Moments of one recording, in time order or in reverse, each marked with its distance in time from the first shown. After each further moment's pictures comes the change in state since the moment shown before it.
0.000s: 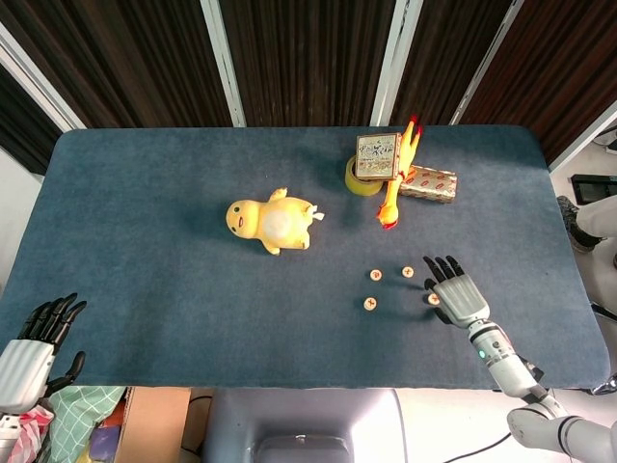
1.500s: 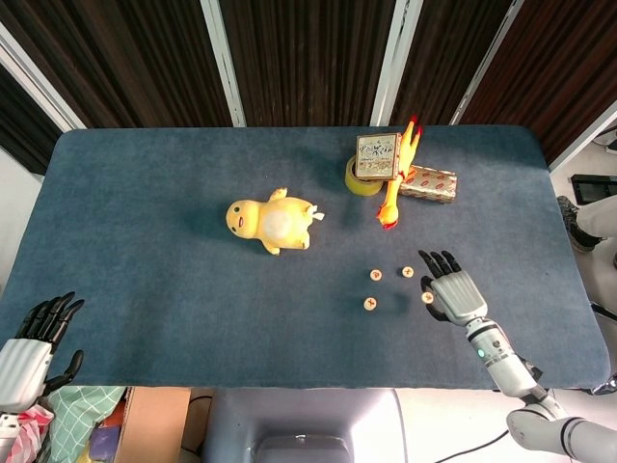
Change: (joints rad) left arm -0.001 0.001 -0.005 0.002 -0.008 -0.002 -0.006; right arm -0.009 0.047 0.042 -0.109 -0.040 0.058 0.050
